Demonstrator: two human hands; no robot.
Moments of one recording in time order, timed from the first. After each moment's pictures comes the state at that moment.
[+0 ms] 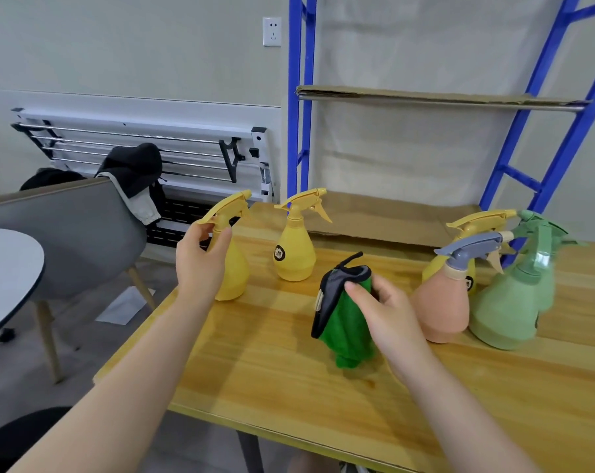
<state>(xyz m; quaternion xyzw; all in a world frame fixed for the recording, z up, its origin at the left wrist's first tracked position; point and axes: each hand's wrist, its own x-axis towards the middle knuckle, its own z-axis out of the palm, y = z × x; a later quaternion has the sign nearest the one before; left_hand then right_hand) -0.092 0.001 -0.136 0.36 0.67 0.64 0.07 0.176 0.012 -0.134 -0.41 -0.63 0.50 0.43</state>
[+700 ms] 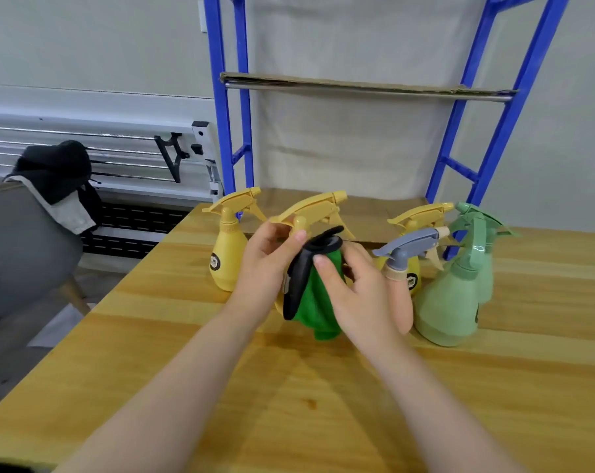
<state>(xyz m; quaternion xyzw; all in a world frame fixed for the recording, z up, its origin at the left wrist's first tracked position) 0.069 0.048 -0.112 0.50 0.42 0.68 0.34 0.206 0.065 -0.131 -0.37 -0.73 0.26 0.52</state>
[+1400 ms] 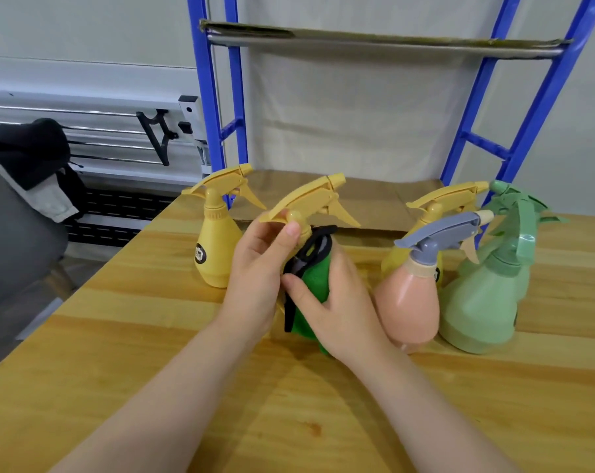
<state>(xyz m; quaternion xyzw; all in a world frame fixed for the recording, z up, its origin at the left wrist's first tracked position) 0.069 0.072 -0.142 0.42 0.34 0.73 0.41 0.185 0.090 -0.165 -0.36 -0.78 0.24 0.46</state>
